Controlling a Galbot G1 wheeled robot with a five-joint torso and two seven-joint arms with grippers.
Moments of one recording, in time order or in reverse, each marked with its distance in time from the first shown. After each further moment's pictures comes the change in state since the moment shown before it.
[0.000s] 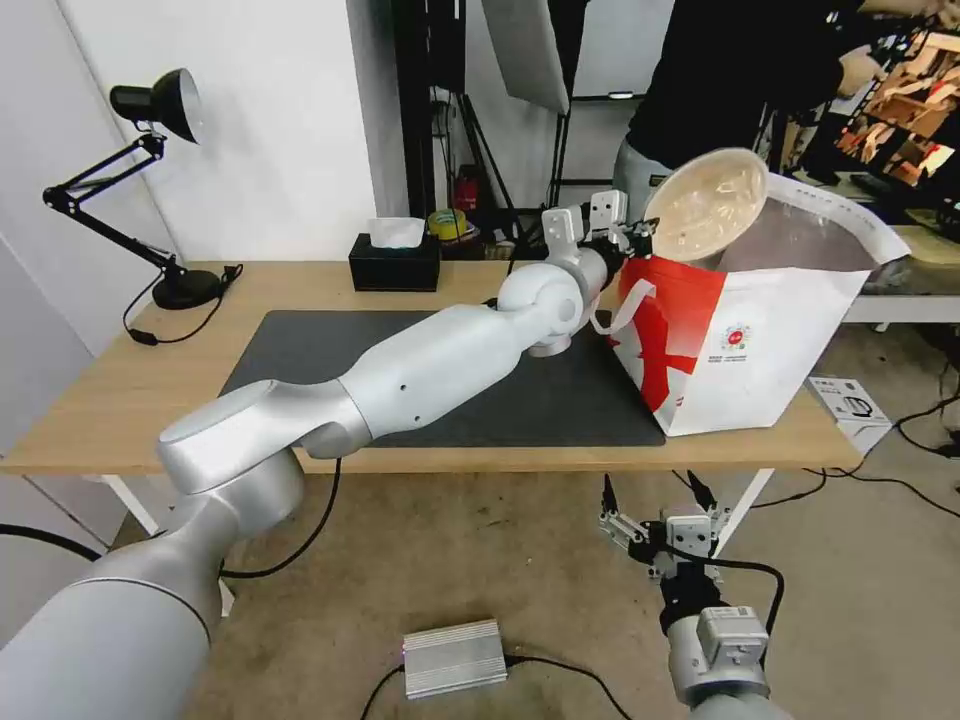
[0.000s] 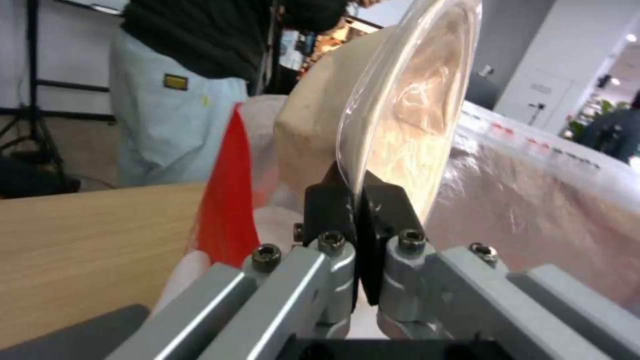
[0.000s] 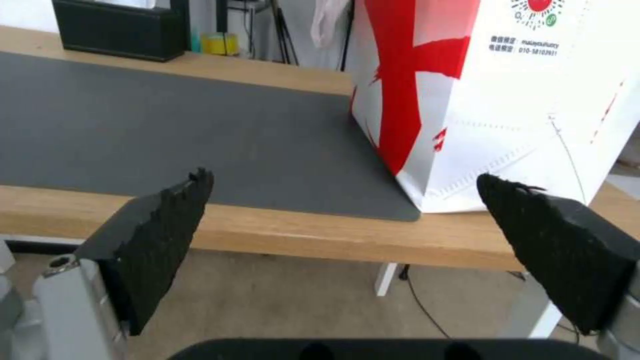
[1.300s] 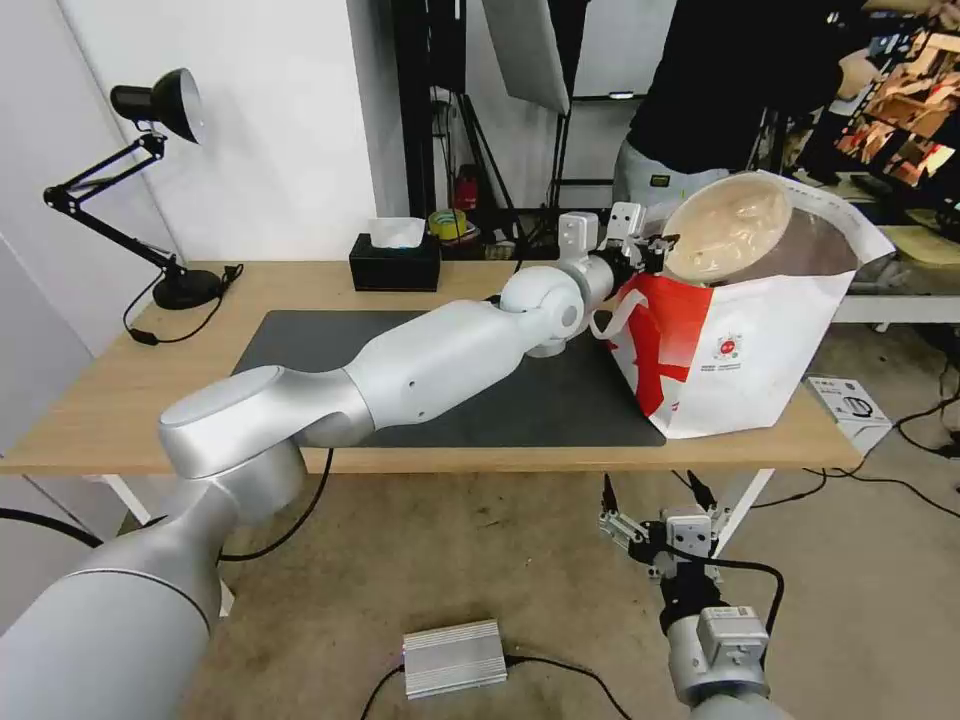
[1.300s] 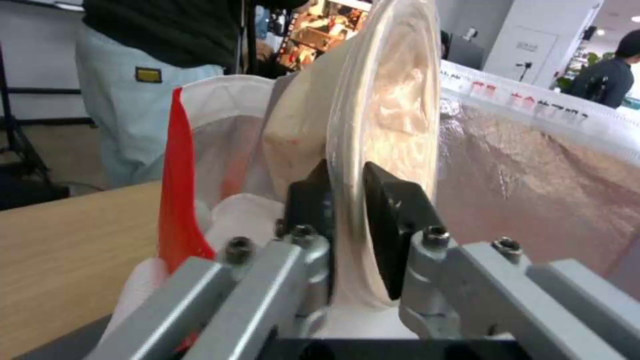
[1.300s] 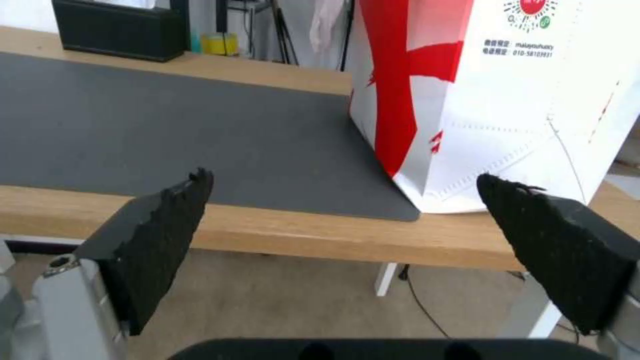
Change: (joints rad) left arm -0.041 -0.017 0.050 0.050 0.017 0.034 0.067; right arm 0.000 0.000 0.000 0.000 0.000 0.000 0.000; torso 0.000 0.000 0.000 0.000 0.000
